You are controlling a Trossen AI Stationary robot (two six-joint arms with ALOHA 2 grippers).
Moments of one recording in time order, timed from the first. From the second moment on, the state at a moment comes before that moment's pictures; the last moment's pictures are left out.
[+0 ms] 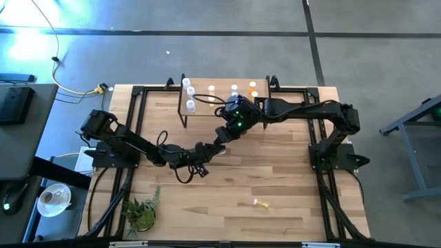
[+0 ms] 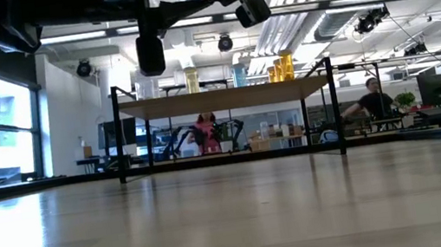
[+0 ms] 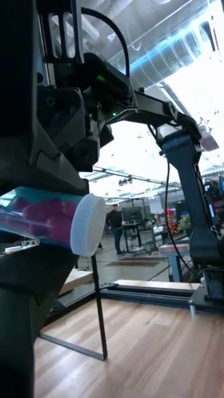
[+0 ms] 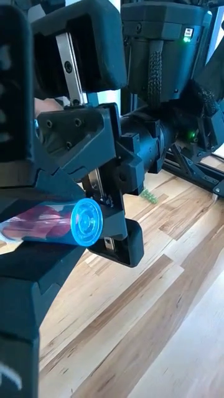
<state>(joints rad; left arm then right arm) -0.16 1.65 0.64 1.12 -0.56 1.81 -0.10 1.71 1.56 -0.55 -0.42 0.96</state>
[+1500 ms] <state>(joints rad) -0.14 1.65 0.64 1.12 -0.80 0.91 -0.15 1.52 1.56 -0.66 -0.06 0.26</state>
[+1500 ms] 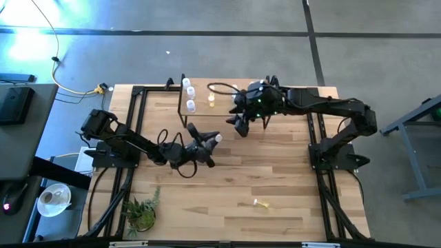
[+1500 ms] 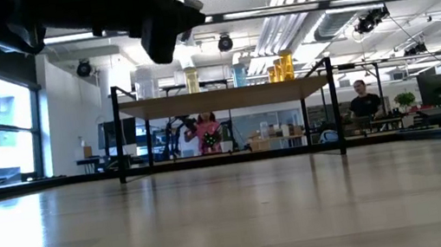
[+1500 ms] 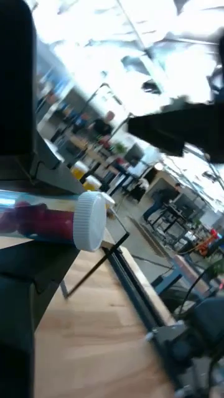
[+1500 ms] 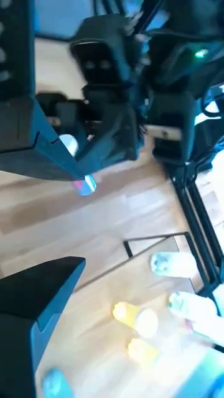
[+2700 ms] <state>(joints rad) -0.06 1.65 0.64 1.01 -0.82 0.37 0.02 1.71 1.56 -0.56 0.28 0.48</state>
